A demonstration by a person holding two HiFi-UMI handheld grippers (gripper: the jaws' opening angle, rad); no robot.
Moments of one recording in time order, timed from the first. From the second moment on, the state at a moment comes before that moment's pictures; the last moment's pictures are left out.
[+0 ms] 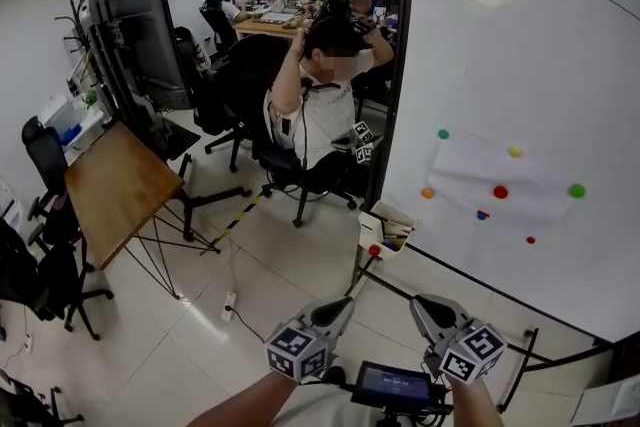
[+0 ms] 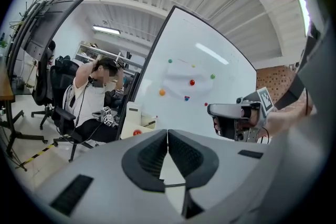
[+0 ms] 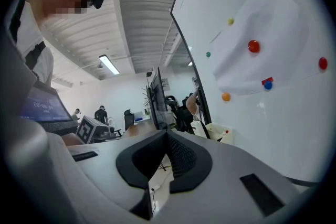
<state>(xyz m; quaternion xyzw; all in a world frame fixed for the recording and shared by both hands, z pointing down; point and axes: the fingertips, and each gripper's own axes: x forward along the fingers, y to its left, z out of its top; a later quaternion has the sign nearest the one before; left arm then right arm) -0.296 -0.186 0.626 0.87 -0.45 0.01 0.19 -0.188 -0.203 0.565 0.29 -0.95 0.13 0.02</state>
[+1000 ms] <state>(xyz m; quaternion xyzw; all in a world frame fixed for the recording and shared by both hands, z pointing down) -0.285 -0.324 0.668 0.85 -0.49 0.01 0.16 -0.179 -0.298 0.592 0.27 -0.95 0.17 0.04</state>
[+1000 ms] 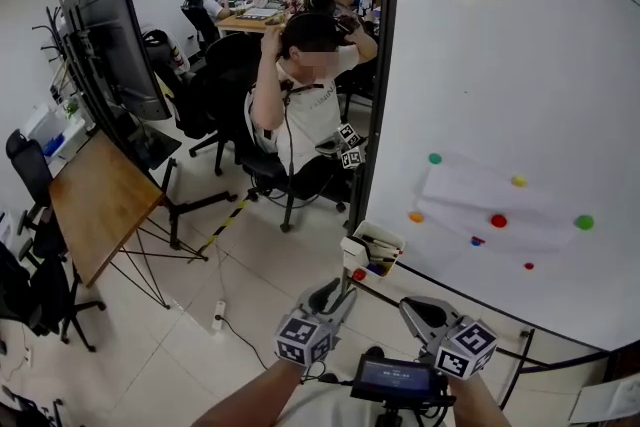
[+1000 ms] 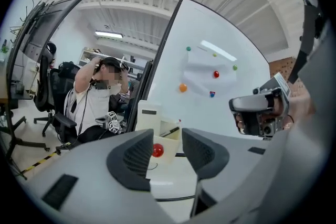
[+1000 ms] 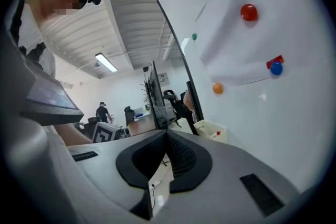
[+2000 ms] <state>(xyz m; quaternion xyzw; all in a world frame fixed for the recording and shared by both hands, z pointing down) -0.241 -0.421 0.676 0.84 -0.52 0.15 0.01 -0.131 -0.368 0.602 0.28 -0.94 0.19 0.04</state>
